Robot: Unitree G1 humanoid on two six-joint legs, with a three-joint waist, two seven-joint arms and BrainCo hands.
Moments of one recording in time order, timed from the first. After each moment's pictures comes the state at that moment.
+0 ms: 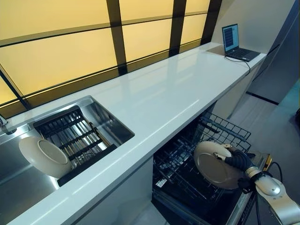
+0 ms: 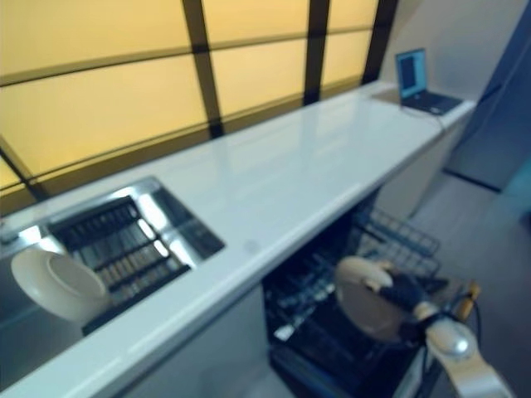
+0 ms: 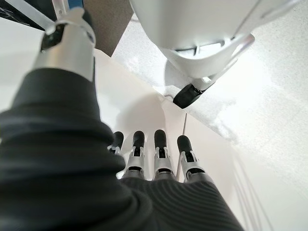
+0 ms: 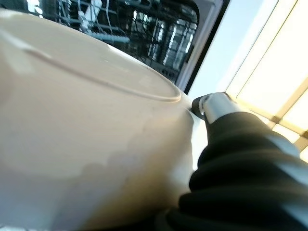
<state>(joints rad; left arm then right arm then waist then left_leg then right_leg) 0.04 0.30 -0.21 1.13 -0.09 -0.07 -0.02 0.08 -0.75 0.02 -0.08 0.14 0.06 0.13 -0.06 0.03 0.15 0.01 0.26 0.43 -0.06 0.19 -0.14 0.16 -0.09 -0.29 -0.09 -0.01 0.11</state>
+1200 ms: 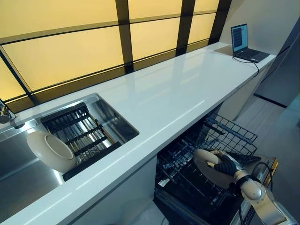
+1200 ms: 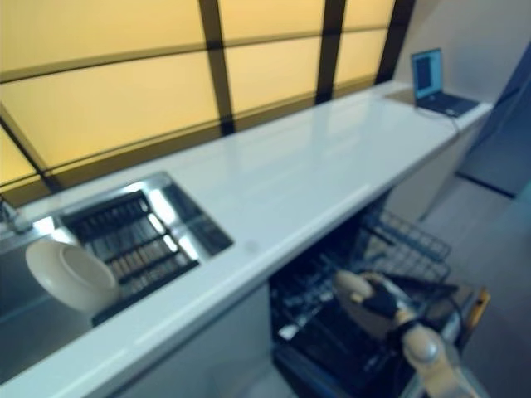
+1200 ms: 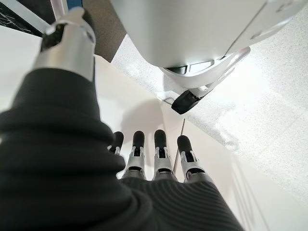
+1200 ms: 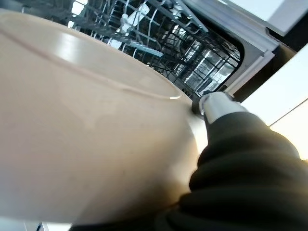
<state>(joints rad) 0.04 0.29 -0.21 1.12 -0.05 -0.06 -0.03 0.02 -0.70 0.17 0.01 -0.27 0.04 0.01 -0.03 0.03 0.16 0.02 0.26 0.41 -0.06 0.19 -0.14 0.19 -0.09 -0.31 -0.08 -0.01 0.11</state>
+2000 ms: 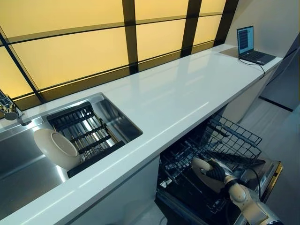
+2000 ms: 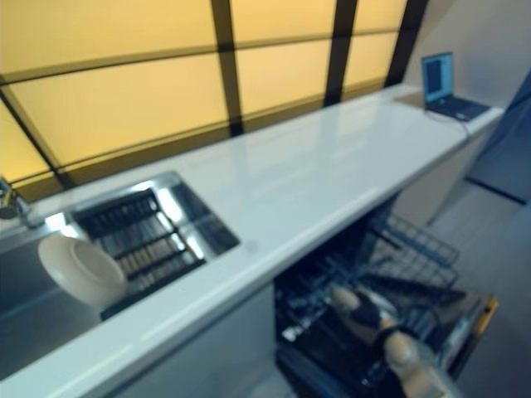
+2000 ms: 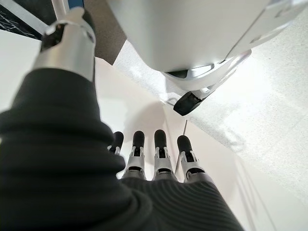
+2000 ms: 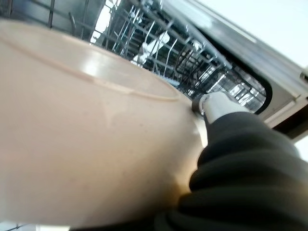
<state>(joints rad) 0.03 0.28 -0.21 1.09 -0.01 -0.05 -0.05 -0.05 -0.63 0.29 0.18 -0.35 0.08 -0.03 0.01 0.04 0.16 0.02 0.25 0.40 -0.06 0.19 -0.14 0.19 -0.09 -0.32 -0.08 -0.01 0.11</state>
